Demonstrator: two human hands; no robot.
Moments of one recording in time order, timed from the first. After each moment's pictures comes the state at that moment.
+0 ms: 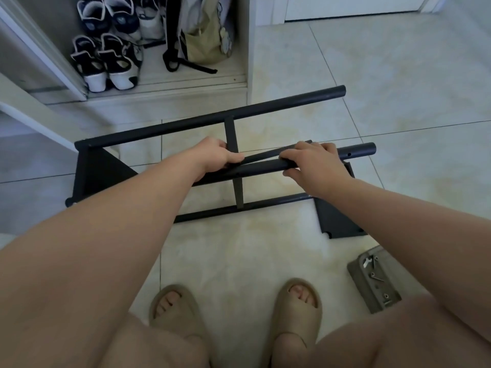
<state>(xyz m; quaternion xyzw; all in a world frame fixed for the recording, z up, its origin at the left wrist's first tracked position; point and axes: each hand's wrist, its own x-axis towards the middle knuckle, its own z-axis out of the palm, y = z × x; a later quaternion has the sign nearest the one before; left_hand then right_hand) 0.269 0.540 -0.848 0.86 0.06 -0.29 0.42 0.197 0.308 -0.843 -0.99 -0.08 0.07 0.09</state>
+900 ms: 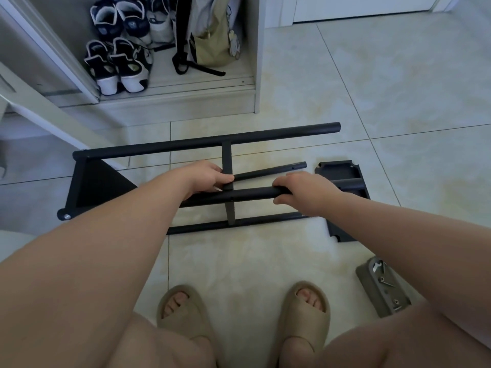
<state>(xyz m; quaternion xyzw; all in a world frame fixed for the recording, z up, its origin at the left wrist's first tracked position) 0.249 0.582 -0.861 0.84 0.08 -0.38 0.39 0.186 0.336 -0.852 -0.95 -0.13 0.25 0.12</state>
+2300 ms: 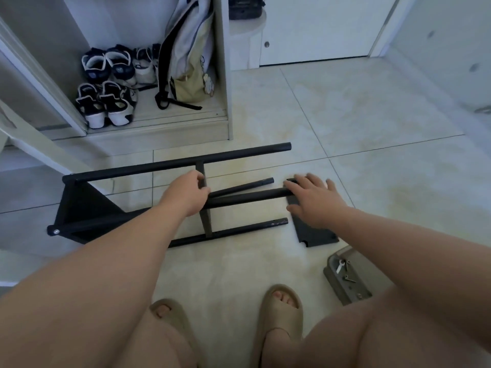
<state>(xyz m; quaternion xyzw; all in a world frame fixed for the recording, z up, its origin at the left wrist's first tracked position) 0.190 0.546 -0.813 0.95 0.01 -0.17 0.25 0.120 0.251 -0.824 -0.98 -0.03 0.18 0.01</state>
